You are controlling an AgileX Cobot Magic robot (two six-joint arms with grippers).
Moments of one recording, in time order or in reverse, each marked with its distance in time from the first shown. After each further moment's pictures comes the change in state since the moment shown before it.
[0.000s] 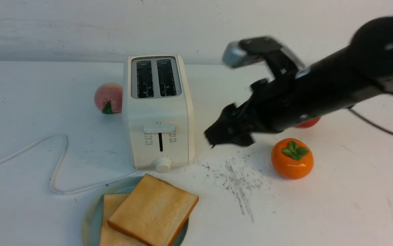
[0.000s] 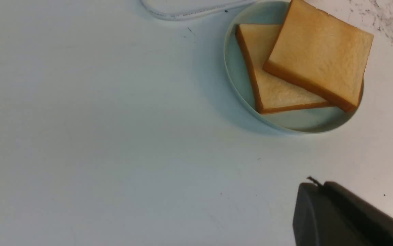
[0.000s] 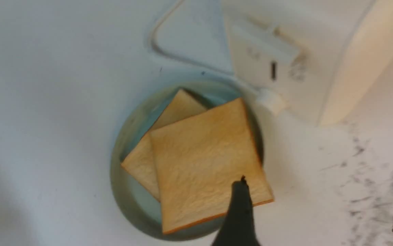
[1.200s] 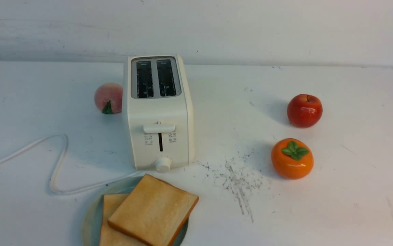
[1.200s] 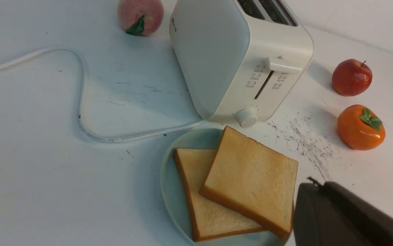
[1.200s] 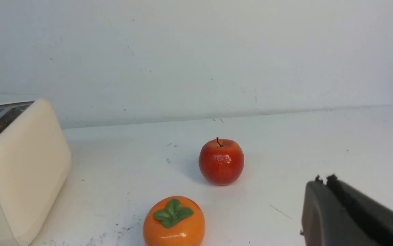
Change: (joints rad) right arm -0.445 -1.245 1.093 -0.066 -0.685 0.079; left arm 0.000 0.000 0.123 -0.129 -0.458 0.000
